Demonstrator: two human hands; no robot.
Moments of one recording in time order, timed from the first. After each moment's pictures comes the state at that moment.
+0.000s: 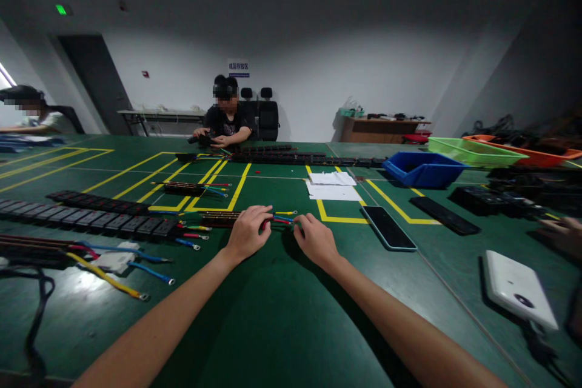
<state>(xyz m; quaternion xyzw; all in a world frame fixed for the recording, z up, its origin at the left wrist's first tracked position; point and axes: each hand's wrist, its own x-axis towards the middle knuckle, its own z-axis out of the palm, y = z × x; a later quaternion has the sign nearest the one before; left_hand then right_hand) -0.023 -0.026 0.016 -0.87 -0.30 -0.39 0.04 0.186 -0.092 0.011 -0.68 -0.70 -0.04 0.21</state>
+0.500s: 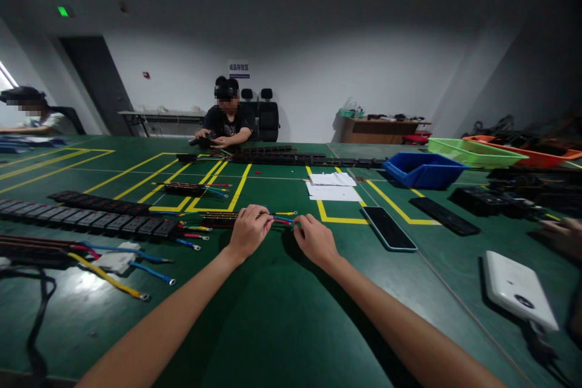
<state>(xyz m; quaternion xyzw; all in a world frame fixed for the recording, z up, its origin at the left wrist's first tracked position) -0.020 -0.025 0.021 -0.87 -0.33 -0.35 0.13 0.186 -0.091 0.010 -0.67 -0.71 -0.04 0.21</state>
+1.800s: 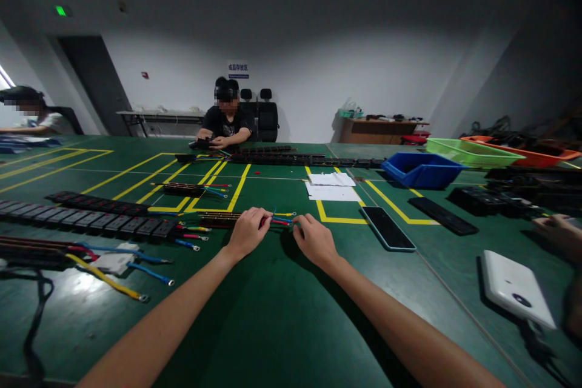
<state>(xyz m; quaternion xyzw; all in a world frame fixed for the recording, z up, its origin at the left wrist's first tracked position) -0.021 -0.016 0.014 -0.87 -0.34 -0.36 -0.02 0.187 -0.090 0.008 -0.66 -0.71 -0.05 0.23</state>
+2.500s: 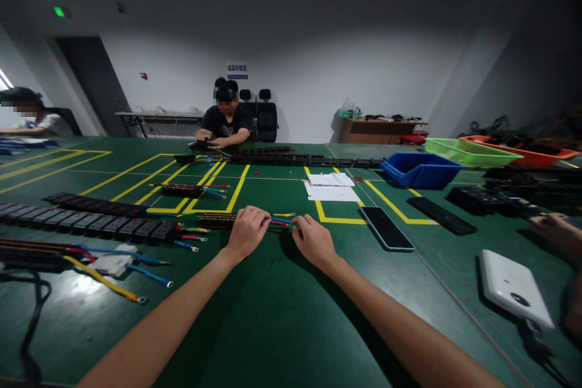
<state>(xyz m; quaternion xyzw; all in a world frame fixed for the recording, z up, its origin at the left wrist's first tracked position) -0.020 -0.023 0.022 -0.88 -0.35 -0.33 0.06 0.186 -0.092 0.012 -0.67 -0.71 -0.04 0.21</state>
